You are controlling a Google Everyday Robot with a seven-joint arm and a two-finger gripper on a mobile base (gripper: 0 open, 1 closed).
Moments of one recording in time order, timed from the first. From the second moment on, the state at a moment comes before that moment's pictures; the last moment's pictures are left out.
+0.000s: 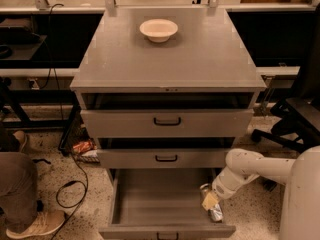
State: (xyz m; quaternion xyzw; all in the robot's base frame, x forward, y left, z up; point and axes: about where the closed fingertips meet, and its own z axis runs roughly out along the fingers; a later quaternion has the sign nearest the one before) arm 0.480 -0.209 0.353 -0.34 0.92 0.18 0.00
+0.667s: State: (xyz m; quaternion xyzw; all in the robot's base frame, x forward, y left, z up) arm 0.498 -0.187 0.276 -0.31 0.92 0.23 0.04
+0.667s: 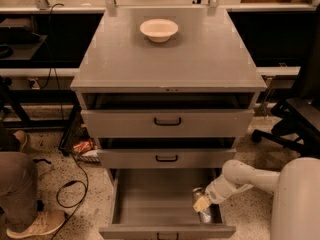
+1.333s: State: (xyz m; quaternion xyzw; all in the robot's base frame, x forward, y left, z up) arm 0.502 -0.181 0.269 -0.32 0.92 0.24 0.05
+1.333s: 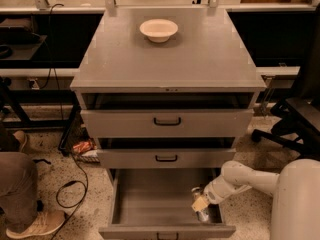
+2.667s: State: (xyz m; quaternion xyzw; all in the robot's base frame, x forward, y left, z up) arm 0.547 -0.127 0.199 -0.42 0.88 0.19 0.13
